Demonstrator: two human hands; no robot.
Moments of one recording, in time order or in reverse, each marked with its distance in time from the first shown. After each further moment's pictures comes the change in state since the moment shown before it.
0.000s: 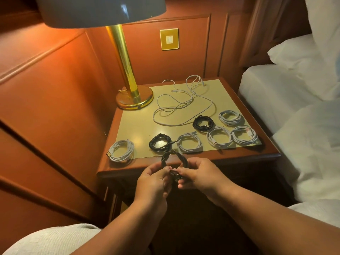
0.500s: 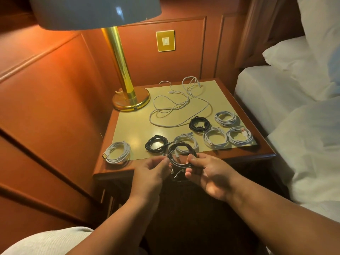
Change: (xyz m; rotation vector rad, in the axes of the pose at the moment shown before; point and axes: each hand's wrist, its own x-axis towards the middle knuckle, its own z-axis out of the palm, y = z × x) left_hand 0.003 0.009 0.002 0.340 -0.101 0.279; right_hand -0.006 -0.018 -0.021 0.496 0.022 0.162
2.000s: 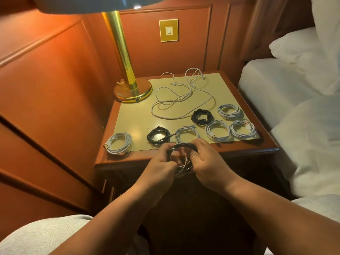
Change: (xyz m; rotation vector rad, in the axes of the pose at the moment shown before) left_hand -0.012 0.022 0.008 0.203 -0.389 -0.008; right_hand 0.006 0.013 -0.002 -1.054 0.054 -0.666
